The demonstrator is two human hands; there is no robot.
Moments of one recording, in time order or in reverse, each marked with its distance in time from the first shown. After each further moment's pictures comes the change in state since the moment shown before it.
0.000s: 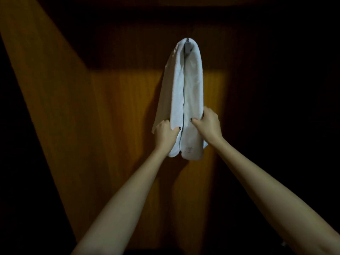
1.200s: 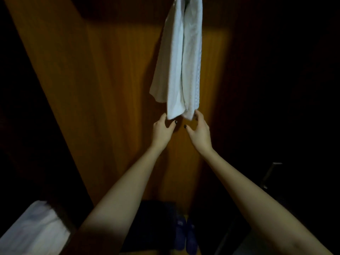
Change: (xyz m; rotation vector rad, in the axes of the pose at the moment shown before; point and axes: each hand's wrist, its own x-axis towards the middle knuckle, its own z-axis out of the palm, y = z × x) left_hand -0.117 -0.055 0.024 -0.236 -0.124 -0.145; right_hand -0.149 0.052 0.026 0.162 -0.153 0.149
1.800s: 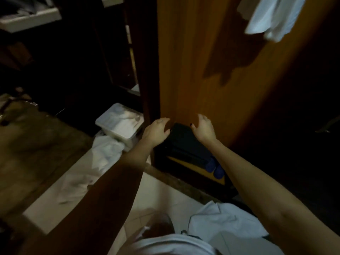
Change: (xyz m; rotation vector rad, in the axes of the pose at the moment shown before) left_hand -0.347 -0.115 -0.182 0.668 -0.259 -0.322; right_hand -0.291 -0.032 0.089 -0.285 -0.709 0.007
